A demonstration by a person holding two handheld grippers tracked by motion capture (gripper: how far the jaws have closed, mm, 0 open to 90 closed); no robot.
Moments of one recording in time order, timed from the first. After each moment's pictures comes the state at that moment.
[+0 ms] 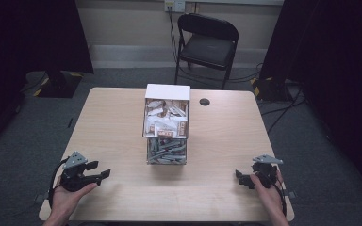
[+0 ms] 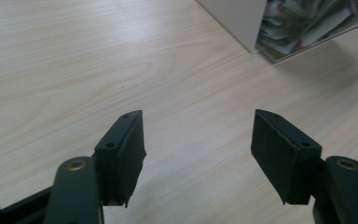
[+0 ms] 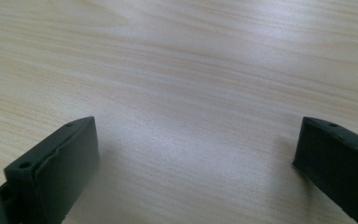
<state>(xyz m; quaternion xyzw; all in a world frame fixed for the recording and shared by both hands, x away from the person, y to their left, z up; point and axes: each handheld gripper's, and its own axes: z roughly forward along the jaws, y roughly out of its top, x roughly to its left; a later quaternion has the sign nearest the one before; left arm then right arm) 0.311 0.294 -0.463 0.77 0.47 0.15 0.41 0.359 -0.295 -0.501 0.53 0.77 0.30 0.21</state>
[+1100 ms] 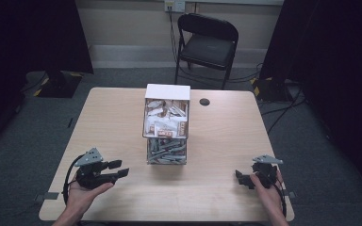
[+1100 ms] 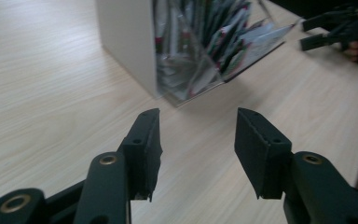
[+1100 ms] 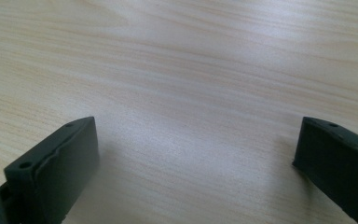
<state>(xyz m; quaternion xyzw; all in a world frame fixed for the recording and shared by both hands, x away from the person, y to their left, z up) 0.314 0.247 -0.436 0.79 0.38 0.08 0.48 0.359 -0.295 -0.501 0.53 0.77 0.29 0.21</state>
